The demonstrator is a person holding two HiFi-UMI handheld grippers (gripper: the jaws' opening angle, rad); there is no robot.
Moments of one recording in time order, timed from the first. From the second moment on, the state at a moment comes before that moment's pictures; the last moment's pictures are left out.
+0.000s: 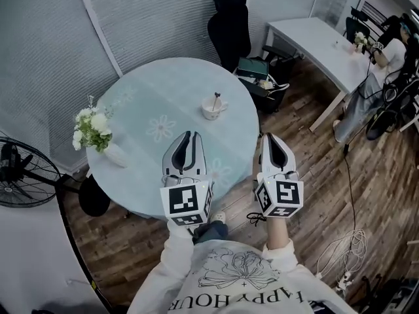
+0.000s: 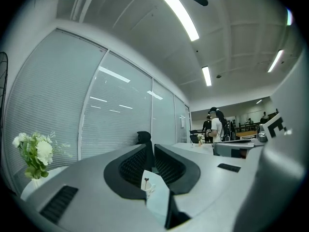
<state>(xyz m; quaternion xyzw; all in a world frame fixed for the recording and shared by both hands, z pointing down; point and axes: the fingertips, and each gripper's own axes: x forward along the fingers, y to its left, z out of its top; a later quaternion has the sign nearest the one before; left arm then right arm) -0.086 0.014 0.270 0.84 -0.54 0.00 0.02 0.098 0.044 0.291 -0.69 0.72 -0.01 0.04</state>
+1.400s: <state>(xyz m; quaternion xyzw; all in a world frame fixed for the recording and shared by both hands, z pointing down) -0.033 -0.201 0.354 0.82 -0.56 0.08 0.07 0.137 -0.184 0.359 -0.64 0.76 -0.06 0.00</state>
